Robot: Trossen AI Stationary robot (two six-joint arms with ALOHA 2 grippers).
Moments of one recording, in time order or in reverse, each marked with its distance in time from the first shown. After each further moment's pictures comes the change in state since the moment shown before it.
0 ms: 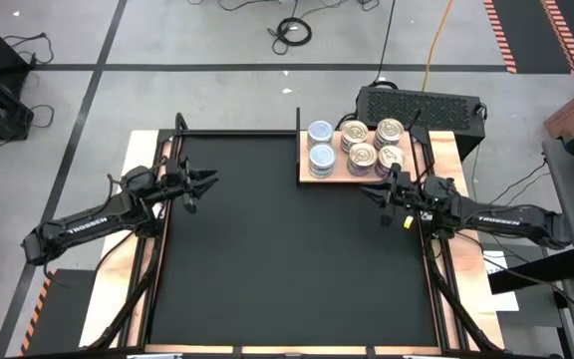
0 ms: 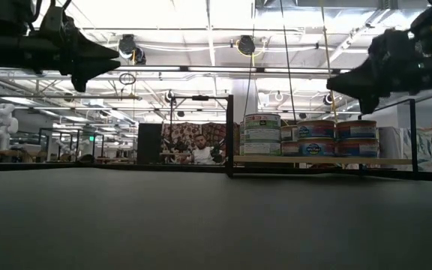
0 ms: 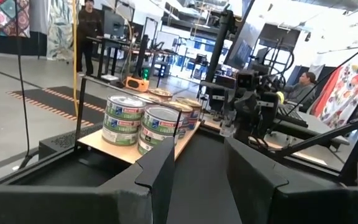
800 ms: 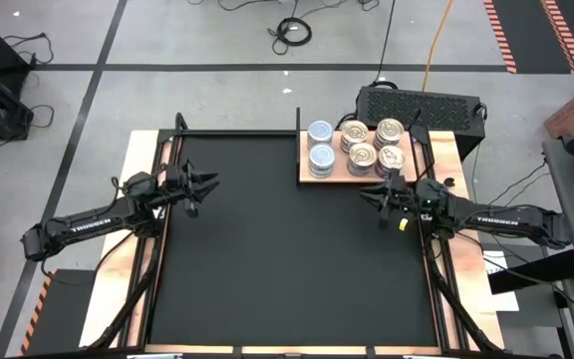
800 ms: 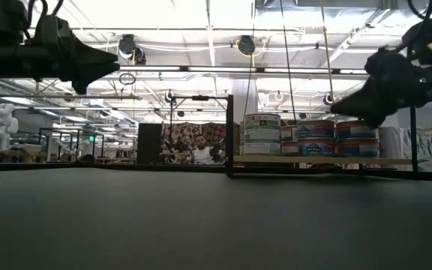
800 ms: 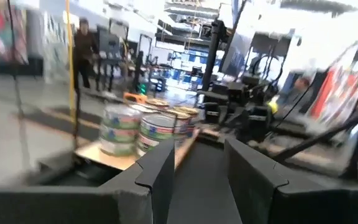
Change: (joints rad) left arm -0.050 0.008 -0.101 0.176 -0.034 0.031; right arm 0.002 0.002 -0.040 -0.089 0.027 -0.006
